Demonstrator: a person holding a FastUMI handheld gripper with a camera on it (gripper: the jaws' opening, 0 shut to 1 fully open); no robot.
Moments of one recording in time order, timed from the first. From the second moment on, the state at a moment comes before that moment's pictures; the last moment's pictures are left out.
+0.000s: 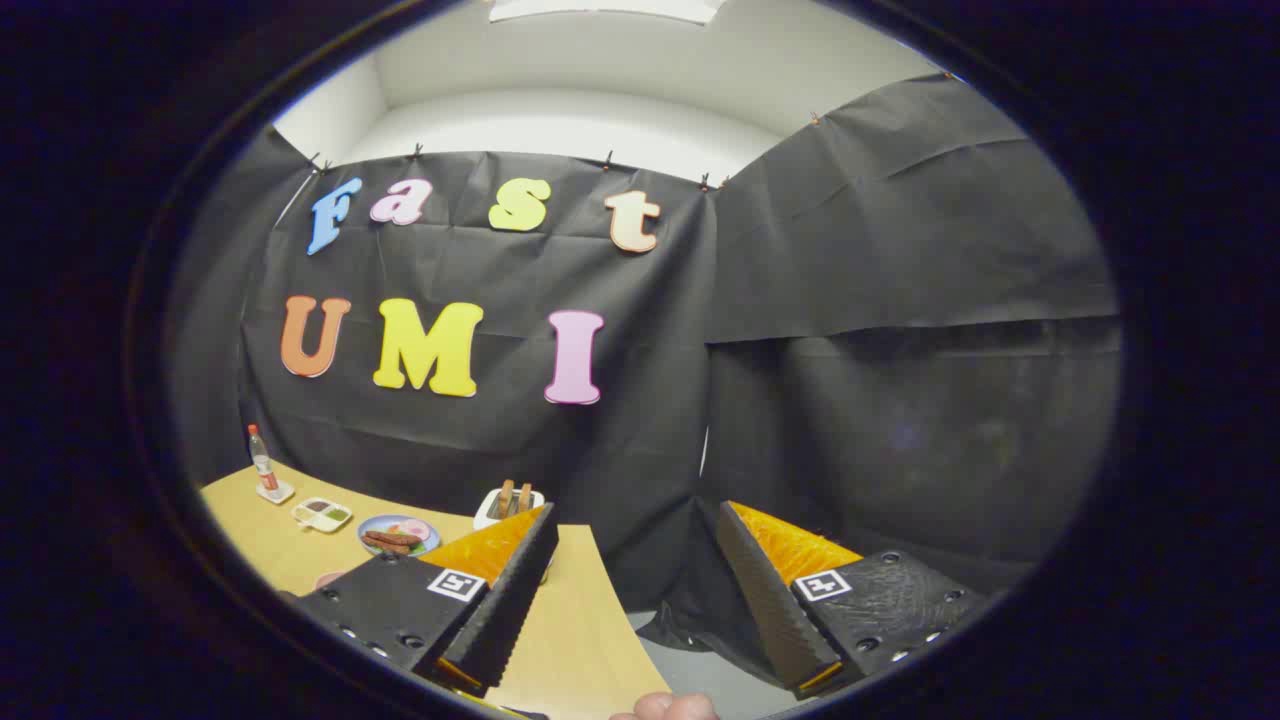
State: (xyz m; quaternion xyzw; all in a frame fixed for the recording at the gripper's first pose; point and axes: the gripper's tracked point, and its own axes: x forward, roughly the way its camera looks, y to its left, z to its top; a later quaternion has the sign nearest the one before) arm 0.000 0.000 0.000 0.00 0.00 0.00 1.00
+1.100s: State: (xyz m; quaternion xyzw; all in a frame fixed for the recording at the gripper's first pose) arm -0.032 0.184 -0.041 -0.02 0.06 0.10 0.99
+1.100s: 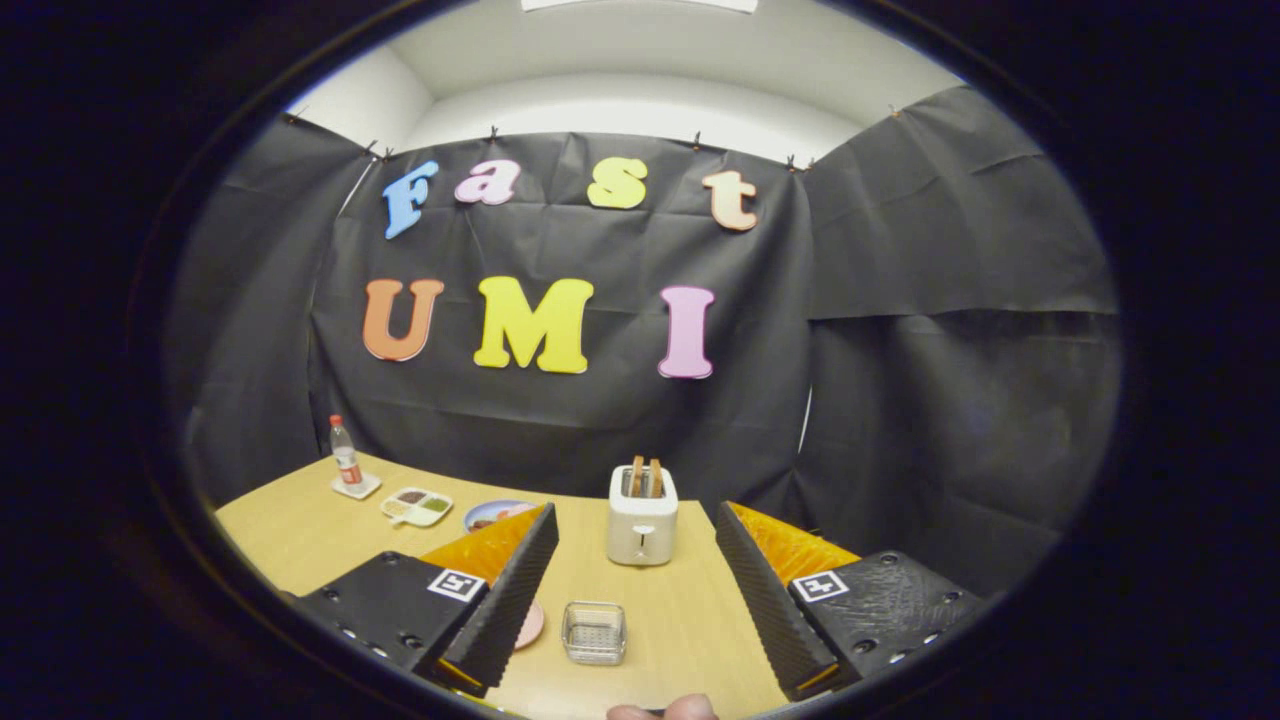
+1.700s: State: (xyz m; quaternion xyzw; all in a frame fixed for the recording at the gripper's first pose) arm -0.039 0.344 -0.239 -0.04 0.31 0.17 0.94
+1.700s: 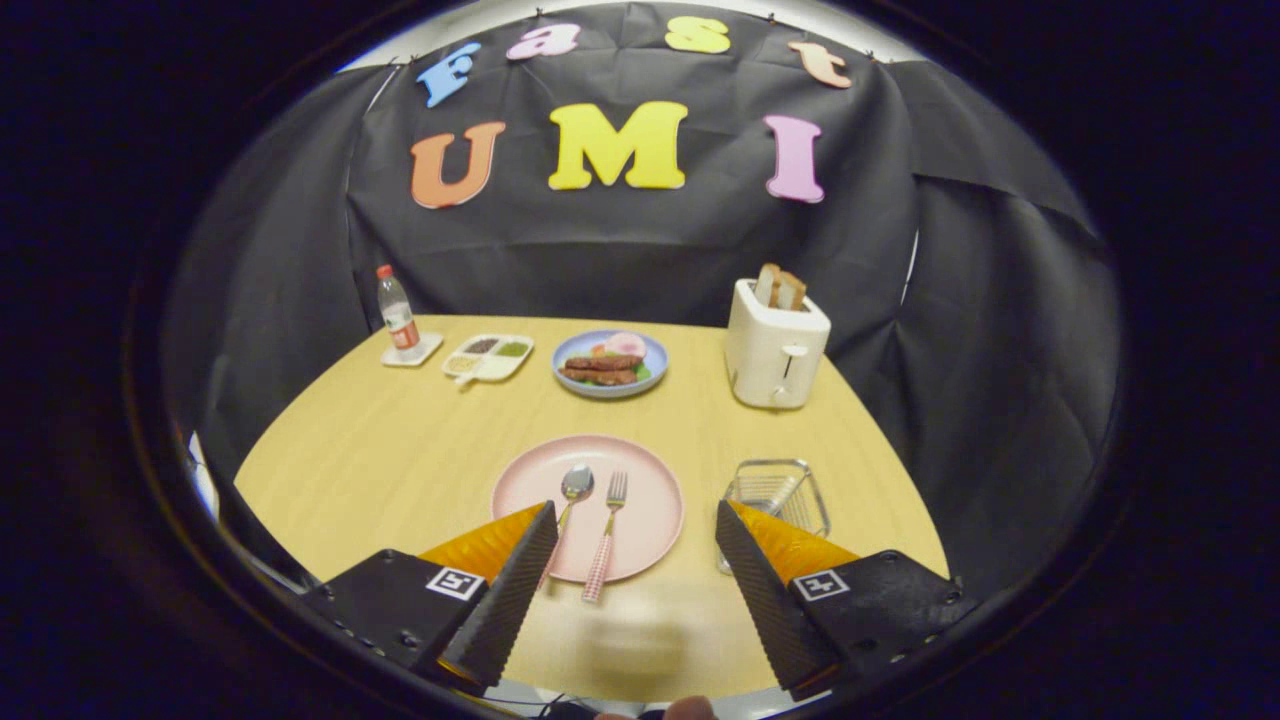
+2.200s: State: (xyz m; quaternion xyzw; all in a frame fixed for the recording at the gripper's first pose) arm -0.007 0.365 -0.326 -0.11 0.39 0.16 0.90
